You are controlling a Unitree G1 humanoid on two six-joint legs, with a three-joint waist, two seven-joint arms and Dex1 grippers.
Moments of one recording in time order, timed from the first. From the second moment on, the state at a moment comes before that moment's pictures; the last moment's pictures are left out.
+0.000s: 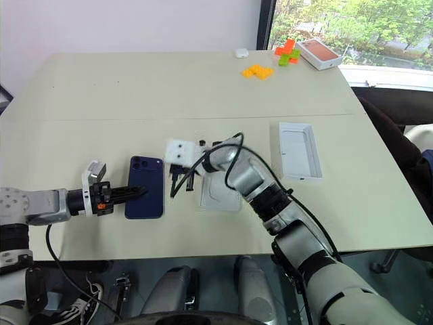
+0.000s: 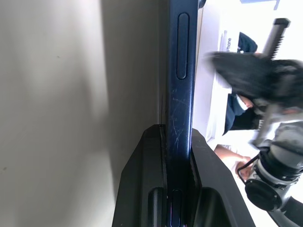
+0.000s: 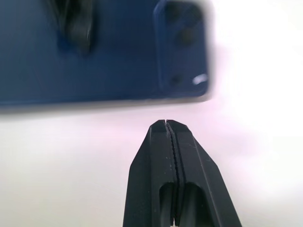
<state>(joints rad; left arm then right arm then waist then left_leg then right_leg) -0.40 0.67 0.43 0.34 -1.20 1.61 -0.44 -0.84 -0.18 0.41 0.20 -0.12 0.47 1.02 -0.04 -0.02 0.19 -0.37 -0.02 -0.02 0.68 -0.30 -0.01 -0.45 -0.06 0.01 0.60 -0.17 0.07</state>
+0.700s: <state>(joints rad) -0.56 0.32 0.44 0.09 -1.27 1.53 -0.27 -0.37 -0.73 -0.19 -0.24 0.43 0.75 1.18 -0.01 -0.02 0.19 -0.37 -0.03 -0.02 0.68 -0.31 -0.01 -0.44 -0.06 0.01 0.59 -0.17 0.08</state>
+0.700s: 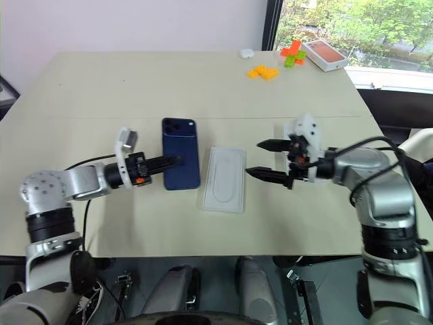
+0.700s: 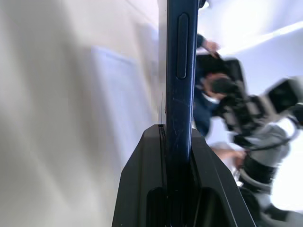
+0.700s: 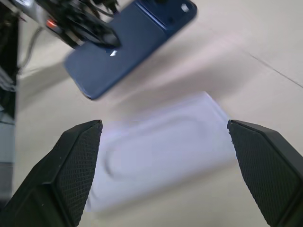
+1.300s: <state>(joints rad) -0.57 0.12 0.37 0.14 -1.20 1.51 -0.07 -0.30 -0.77 -0.15 -0.28 0.46 0.65 1.08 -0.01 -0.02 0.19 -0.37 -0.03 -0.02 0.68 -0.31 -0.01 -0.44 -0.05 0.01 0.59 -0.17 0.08</state>
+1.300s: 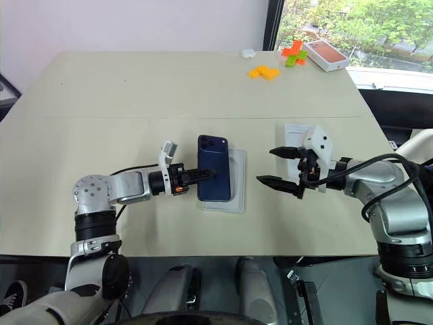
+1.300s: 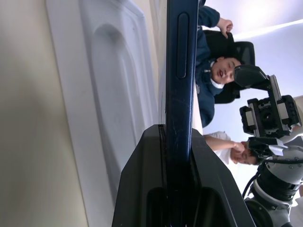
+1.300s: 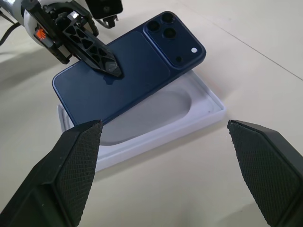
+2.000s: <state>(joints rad) -0.62 0.16 0.25 0.10 -1.23 1.61 -0.10 -0.35 -0.77 -0.07 -0.24 0.44 0.58 1.04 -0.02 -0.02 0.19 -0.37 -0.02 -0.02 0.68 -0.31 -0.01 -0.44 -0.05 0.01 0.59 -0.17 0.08</state>
